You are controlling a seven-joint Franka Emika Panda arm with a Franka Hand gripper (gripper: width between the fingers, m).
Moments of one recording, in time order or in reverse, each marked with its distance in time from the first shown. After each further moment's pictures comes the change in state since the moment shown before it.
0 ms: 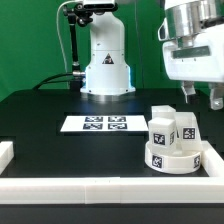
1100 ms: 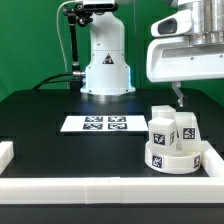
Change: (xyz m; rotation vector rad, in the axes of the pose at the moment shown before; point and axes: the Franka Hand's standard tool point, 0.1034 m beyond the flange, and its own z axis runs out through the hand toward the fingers) arm -0.005 -0.003 -0.001 -0.051 0.026 -1.006
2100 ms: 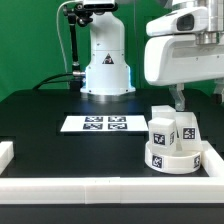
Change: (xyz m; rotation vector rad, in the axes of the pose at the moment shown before) arm 0.009 0.014 0.001 -0.040 0.014 -0.812
